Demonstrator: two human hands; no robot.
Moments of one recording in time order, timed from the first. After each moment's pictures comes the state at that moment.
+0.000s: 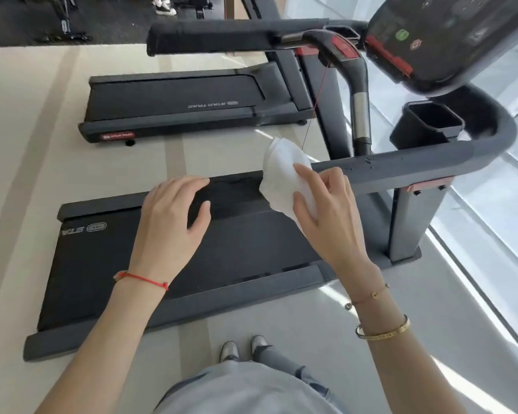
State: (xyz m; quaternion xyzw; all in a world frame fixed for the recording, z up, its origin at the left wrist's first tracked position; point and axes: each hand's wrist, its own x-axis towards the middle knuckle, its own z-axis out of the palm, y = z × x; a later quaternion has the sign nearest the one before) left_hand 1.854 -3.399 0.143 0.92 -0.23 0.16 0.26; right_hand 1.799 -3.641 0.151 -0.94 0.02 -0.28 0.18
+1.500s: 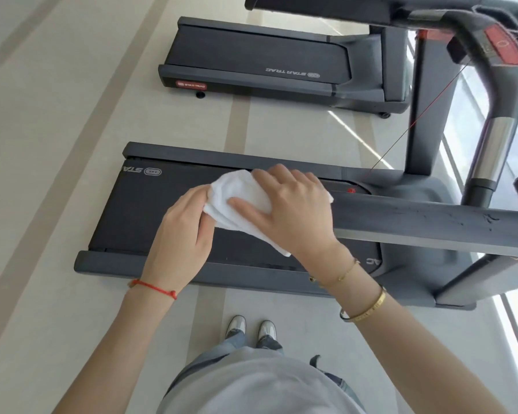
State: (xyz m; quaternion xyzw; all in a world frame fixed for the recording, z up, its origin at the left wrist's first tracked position) left_hand 1.868 -3.355 0.107 0.91 -0.07 0.12 0.39; right_hand 1.914 -3.535 0.126 -0.95 -0.18 -0.22 0.09
